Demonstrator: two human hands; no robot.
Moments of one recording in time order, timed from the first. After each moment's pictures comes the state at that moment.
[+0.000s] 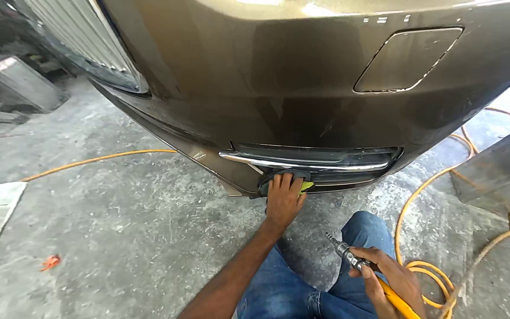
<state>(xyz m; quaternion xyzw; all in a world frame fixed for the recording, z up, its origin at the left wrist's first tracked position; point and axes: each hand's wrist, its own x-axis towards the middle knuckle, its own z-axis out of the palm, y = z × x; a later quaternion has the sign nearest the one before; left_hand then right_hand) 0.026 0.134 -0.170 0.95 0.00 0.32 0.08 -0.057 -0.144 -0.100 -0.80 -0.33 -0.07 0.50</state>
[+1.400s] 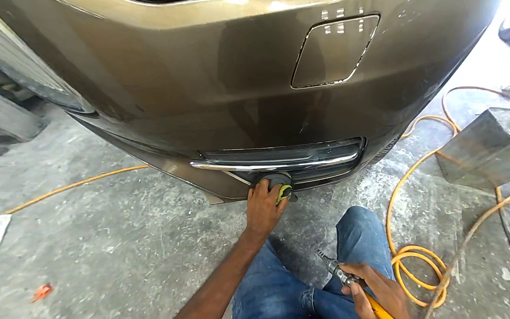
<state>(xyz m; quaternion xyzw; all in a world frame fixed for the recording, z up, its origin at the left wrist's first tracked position) 0.017 0.120 -0.167 0.96 0.01 0.25 0.09 -0.087 -0.186 -0.120 -0.81 -0.29 -0.05 0.50</state>
